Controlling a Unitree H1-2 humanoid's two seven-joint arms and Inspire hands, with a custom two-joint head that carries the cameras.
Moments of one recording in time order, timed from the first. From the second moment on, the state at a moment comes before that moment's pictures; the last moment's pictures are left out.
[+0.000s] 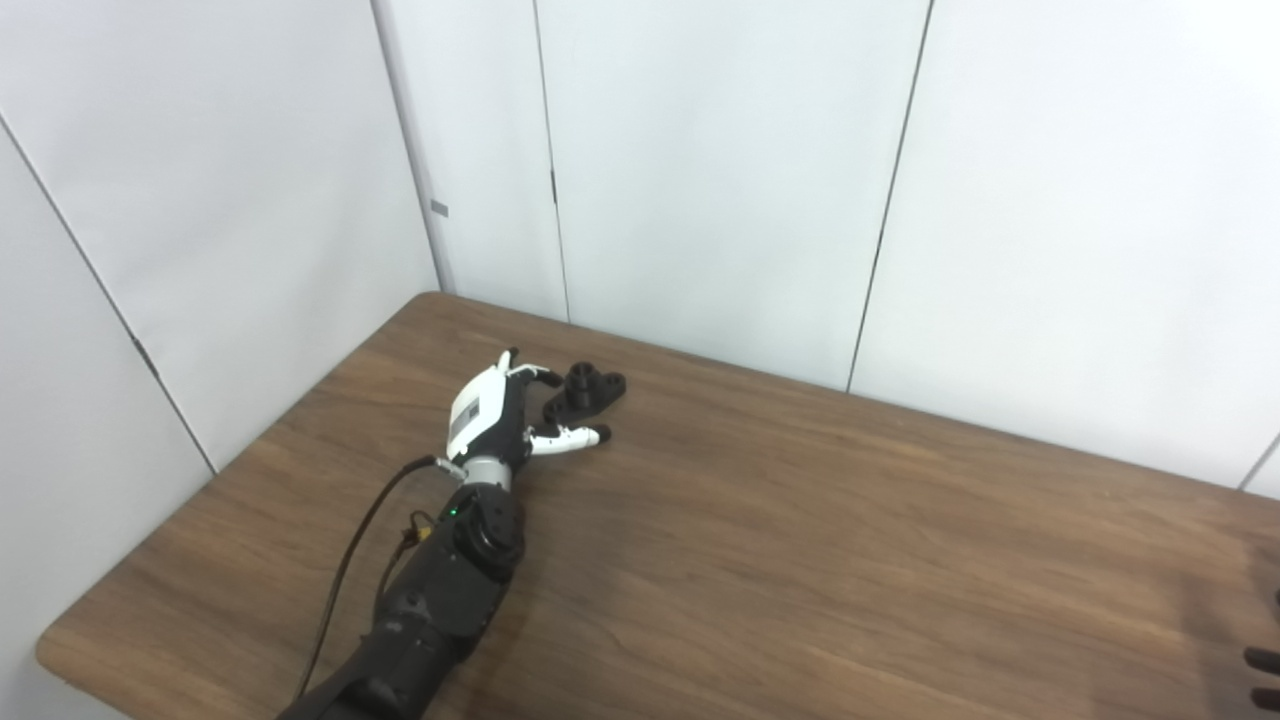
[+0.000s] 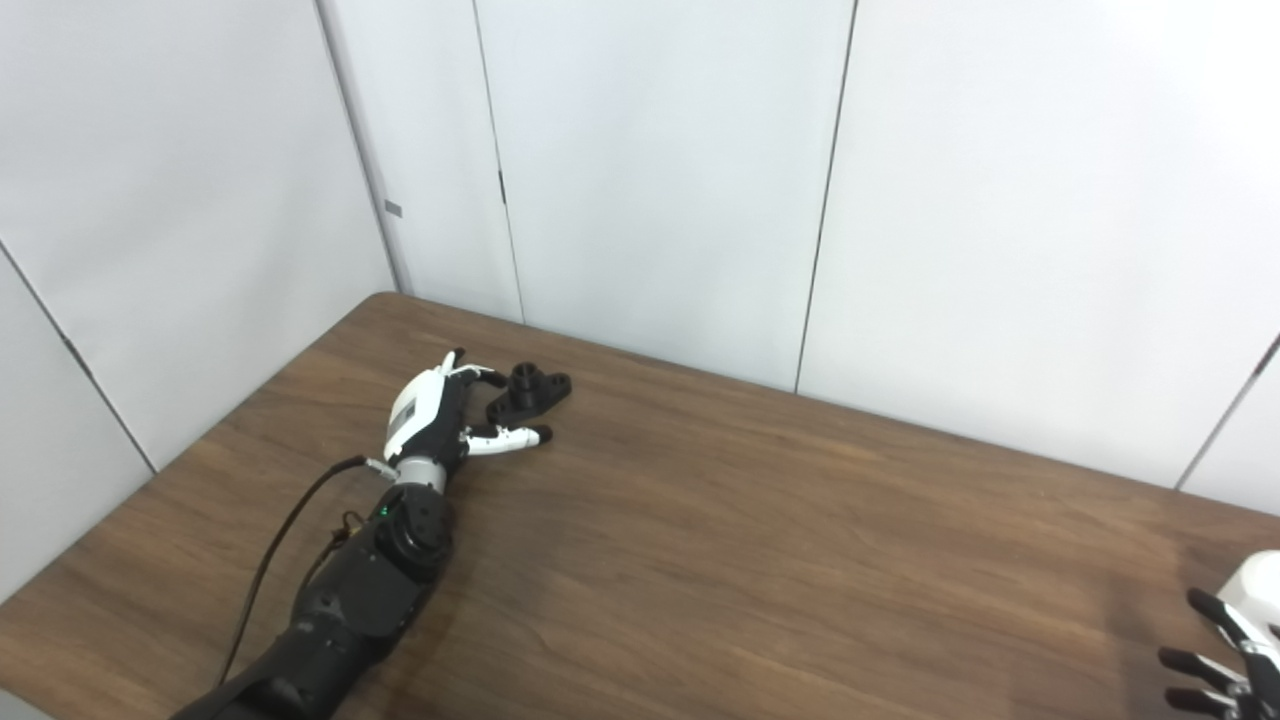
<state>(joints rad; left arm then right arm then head) -0.45 0.38 0.01 0.63 0.39 0.14 0.35 -0.02 -0.26 -0.09 -0.19 -0.20 0.06 0.04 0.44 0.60</state>
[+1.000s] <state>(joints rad) -0.51 0.37 -0.03 0.75 0.43 0.15 0.42 0.01 -0.26 -0.09 -0.25 -0.20 0.11 0.04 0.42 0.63</state>
